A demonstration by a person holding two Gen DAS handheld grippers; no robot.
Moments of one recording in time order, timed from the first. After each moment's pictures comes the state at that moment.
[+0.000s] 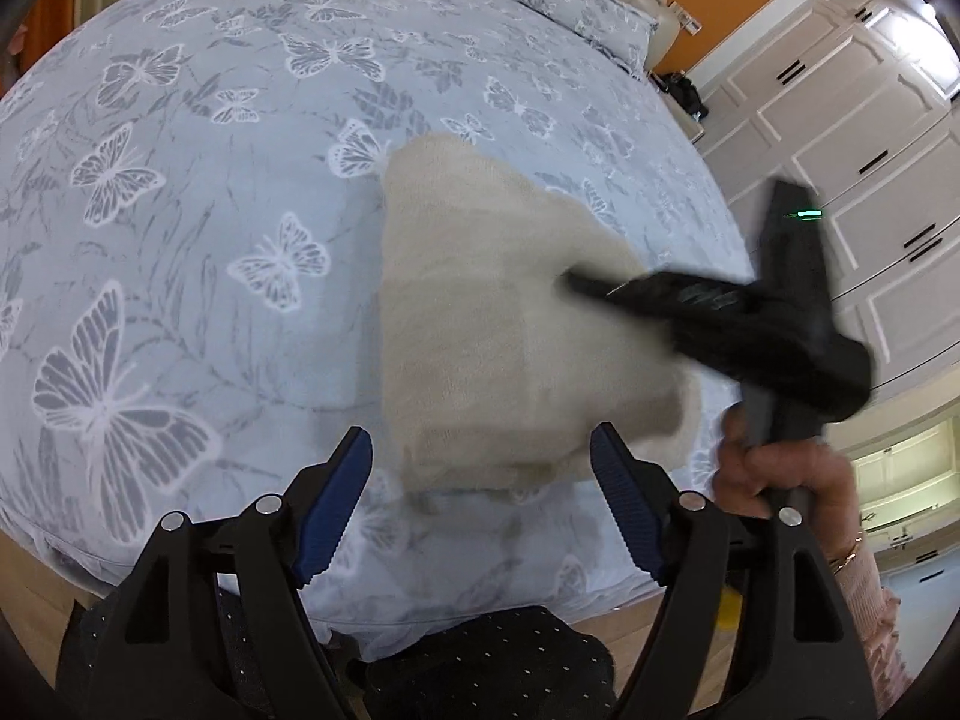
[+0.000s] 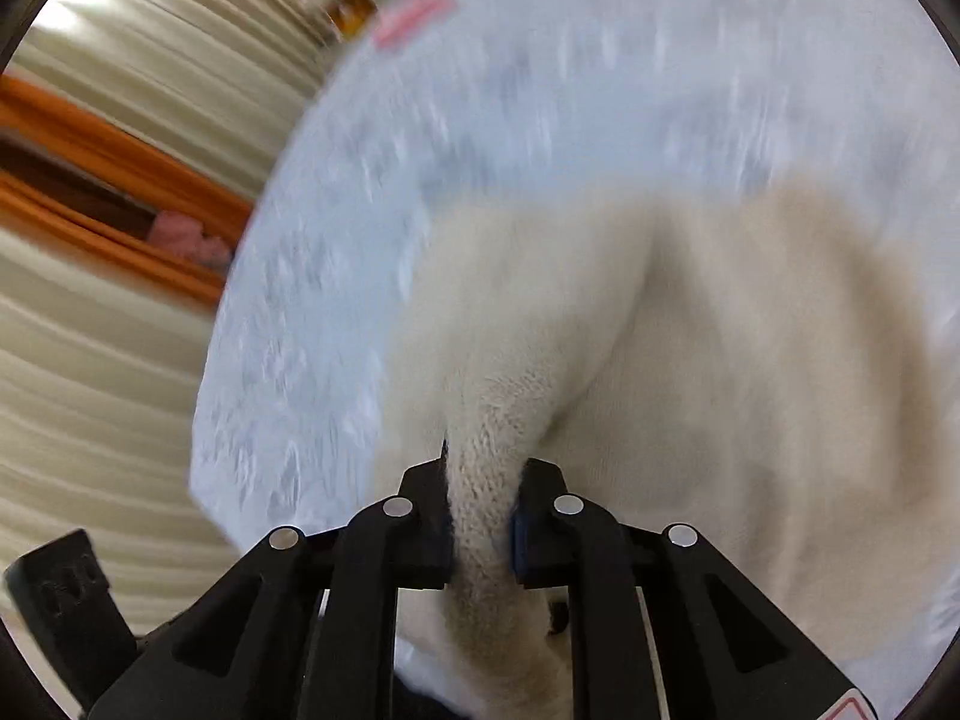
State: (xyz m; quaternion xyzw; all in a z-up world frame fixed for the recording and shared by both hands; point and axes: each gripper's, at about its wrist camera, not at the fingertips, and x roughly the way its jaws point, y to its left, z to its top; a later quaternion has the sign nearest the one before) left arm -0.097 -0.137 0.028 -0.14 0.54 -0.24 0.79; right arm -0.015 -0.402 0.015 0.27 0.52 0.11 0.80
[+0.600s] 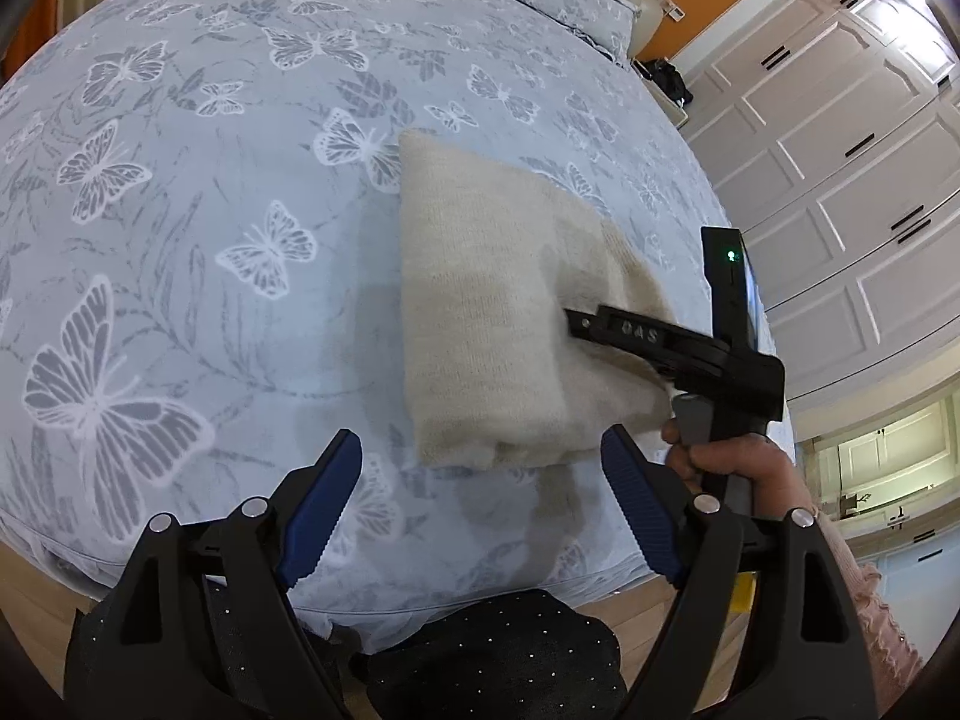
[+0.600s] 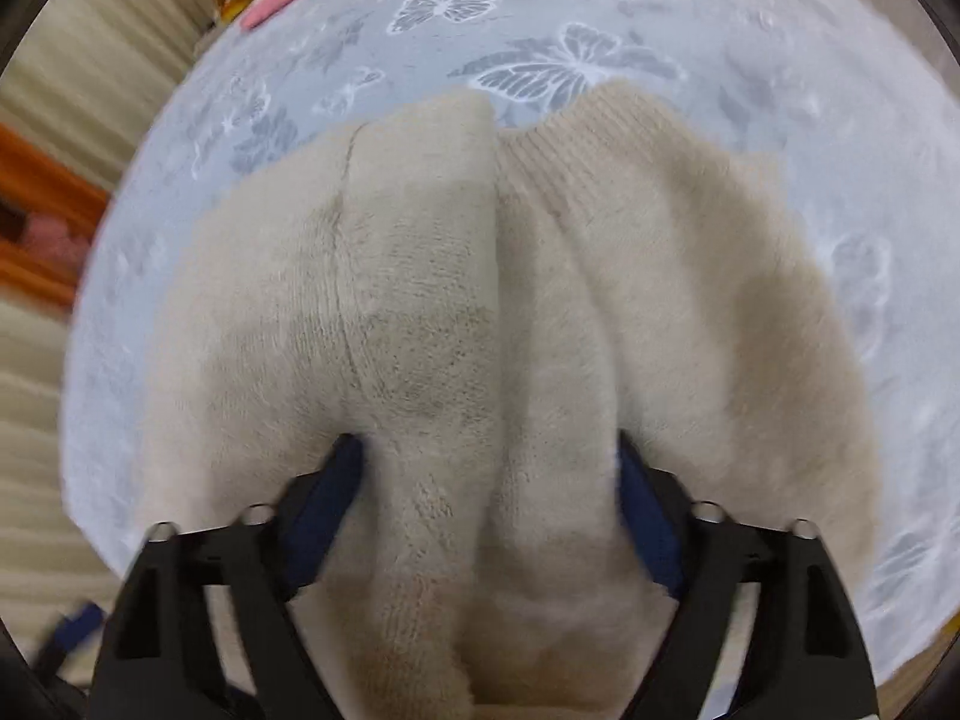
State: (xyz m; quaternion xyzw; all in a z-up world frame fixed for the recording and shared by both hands) left arm -0.101 -0.142 0.021 -0.13 0.55 -0.26 0.78; right arm -0.021 -0.435 -0.056 0.23 0.59 -0.02 0.77
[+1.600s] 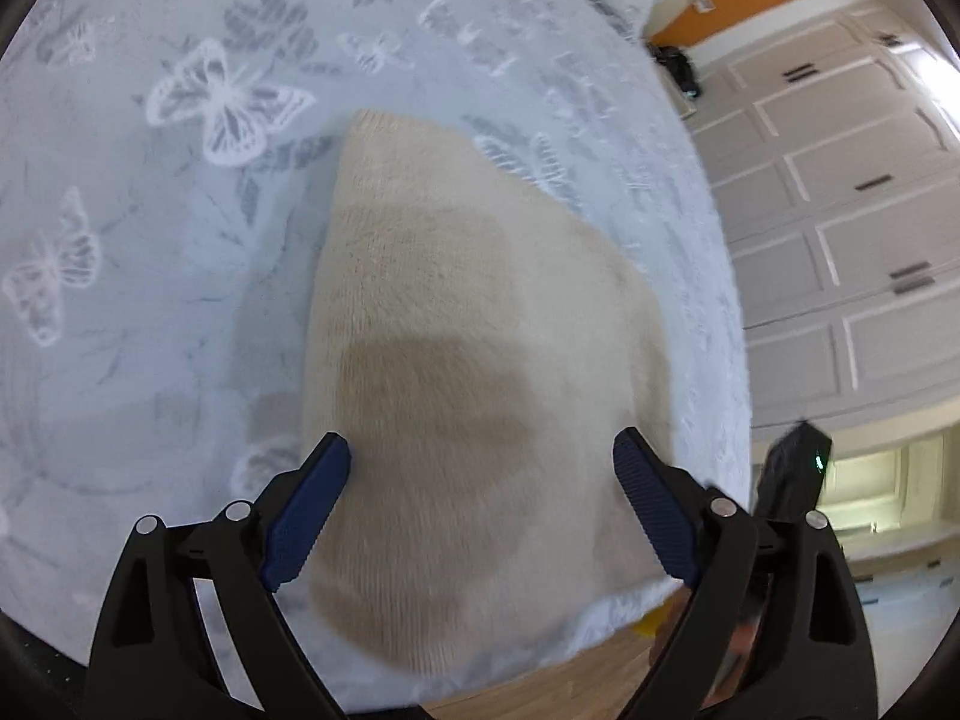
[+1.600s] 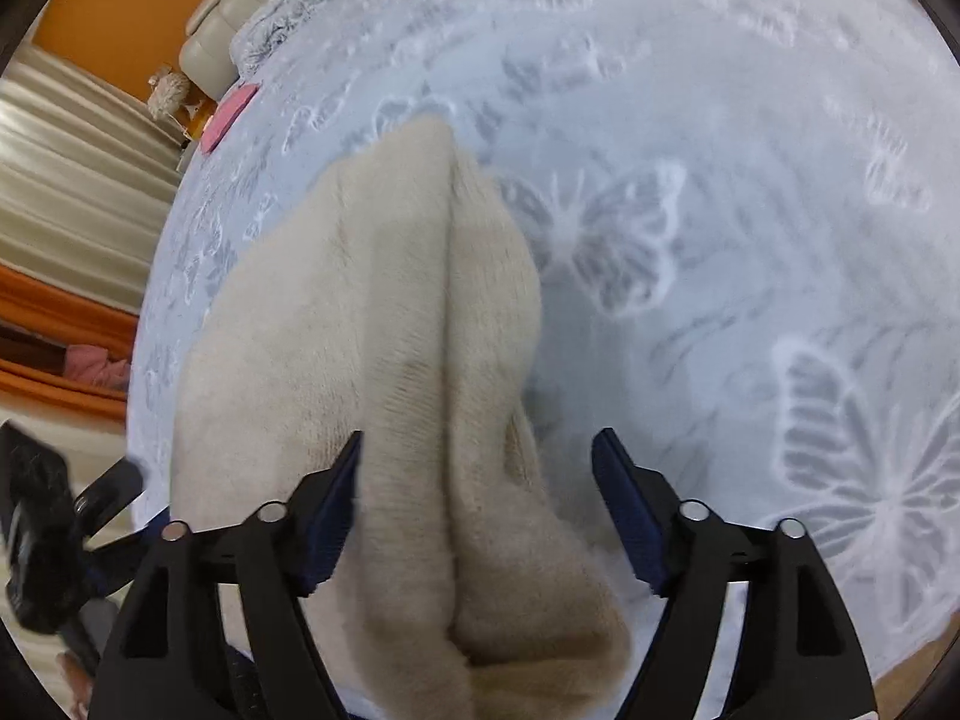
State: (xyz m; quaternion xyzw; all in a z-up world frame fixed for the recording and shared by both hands) left arm -0.021 -0.263 -0.033 -0.19 0.61 -0.25 0.73; right arm -0.093 -0.570 -0.074 0.36 0.54 -0.05 0.76
